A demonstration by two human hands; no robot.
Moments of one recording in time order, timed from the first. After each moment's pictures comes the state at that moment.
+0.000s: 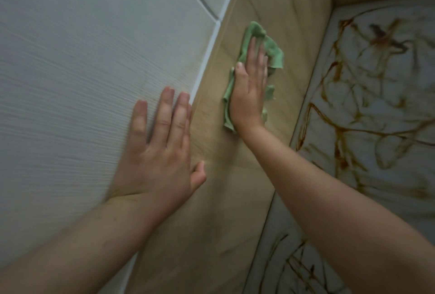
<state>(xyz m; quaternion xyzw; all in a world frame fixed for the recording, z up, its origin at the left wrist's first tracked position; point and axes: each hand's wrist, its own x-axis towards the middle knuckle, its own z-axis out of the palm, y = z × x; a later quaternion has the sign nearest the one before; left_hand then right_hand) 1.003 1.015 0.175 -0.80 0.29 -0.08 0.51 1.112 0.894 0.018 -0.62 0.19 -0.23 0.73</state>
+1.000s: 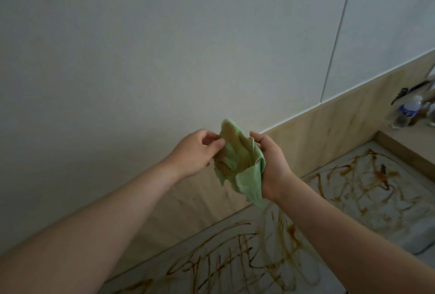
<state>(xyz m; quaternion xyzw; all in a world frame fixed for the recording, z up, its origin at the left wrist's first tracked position) 0.735 1.076 0.363 -0.88 -0.20 0.00 -0.42 0.787 0.903 0.318 -0.33 0.04 0.44 0.83</state>
